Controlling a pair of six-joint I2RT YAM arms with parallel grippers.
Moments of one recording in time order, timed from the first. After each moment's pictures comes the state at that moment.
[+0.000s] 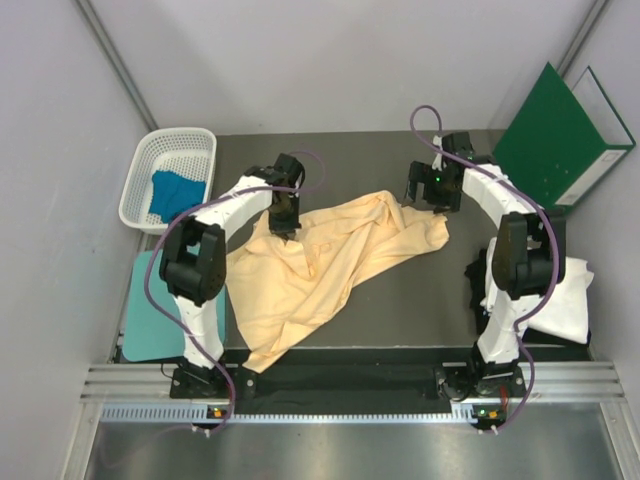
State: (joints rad) left arm -0.41 1.97 1.58 -0.90 0.01 -0.42; right arm 0.13 1.90 1.52 -0.67 -0.21 0.27
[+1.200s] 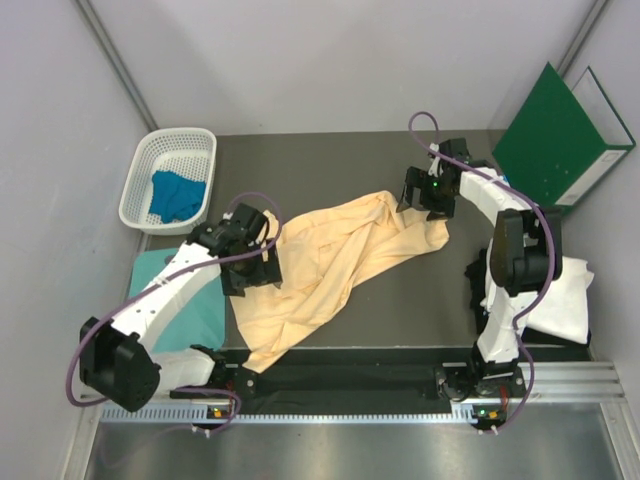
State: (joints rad) left arm -0.46 1.25 1.07 -1.10 -0.05 -0.65; right arm 0.13 1.93 1.48 -0.64 -0.29 0.30
